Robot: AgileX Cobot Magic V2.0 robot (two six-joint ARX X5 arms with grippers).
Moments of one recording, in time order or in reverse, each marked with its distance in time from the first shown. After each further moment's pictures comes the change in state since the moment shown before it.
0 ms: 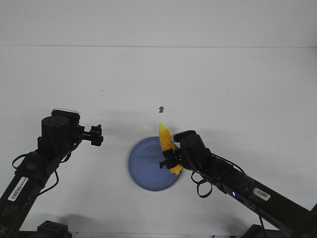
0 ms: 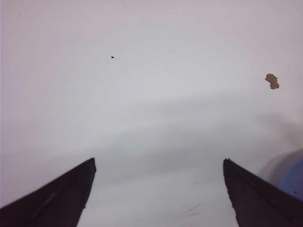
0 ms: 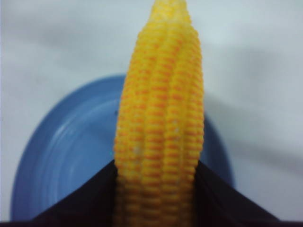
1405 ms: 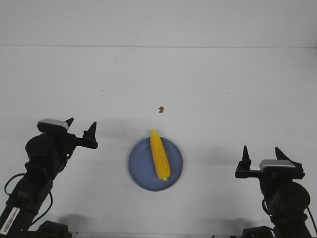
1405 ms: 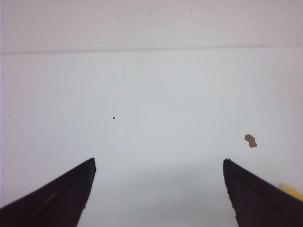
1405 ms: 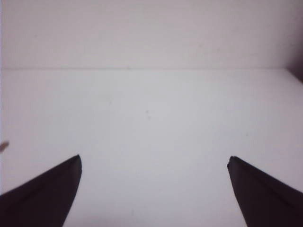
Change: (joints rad) left arm 0.000 -0.259 -0.187 0.249 0.000 -0.038; right arm -0.567 -1.028 -0.214 -0.285 0.238 -0.386
